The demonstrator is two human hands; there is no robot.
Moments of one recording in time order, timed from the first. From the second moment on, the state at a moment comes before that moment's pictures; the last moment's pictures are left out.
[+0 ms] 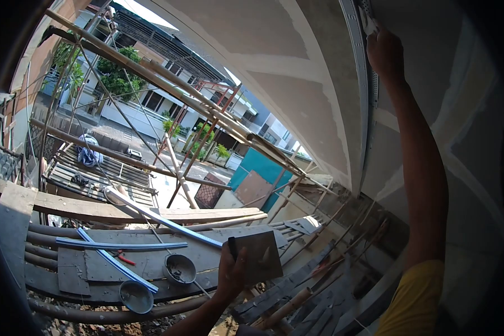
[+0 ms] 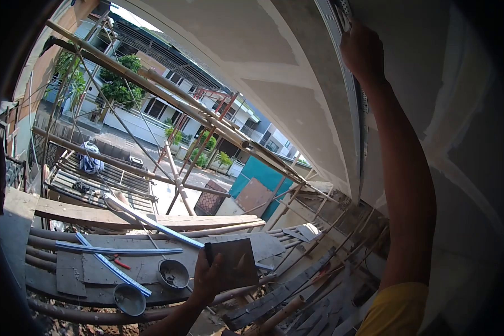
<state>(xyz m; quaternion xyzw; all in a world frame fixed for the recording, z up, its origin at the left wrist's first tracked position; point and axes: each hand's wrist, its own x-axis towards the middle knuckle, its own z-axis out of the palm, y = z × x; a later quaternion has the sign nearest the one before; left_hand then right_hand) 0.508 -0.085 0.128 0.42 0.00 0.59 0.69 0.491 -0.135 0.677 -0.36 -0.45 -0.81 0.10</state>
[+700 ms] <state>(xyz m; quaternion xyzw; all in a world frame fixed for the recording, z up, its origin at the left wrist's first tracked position) 0.523 -0.080 0.120 0.44 0.01 0.60 0.67 0.463 -0.092 0.683 -0.38 -0.38 -0.82 0.20</state>
